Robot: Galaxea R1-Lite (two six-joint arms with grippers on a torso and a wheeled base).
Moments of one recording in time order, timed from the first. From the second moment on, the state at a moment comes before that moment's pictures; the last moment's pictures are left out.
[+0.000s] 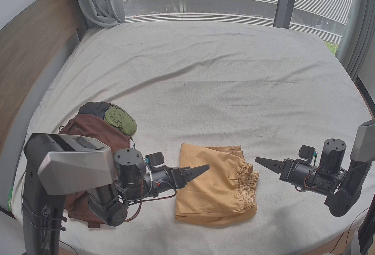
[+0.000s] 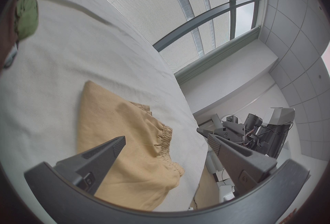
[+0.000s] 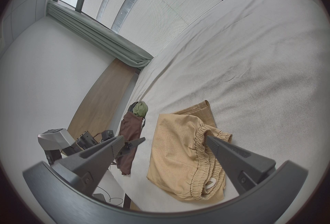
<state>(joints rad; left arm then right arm) -0.51 2.39 -0.65 -1.55 -0.48 -0.66 0.27 2.06 -0.22 -1.54 0.42 0.63</state>
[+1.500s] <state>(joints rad) 0.00 2.08 -0.25 -1.55 -0.82 0.00 0.34 2.06 -0.19 -1.54 0.40 0.62</state>
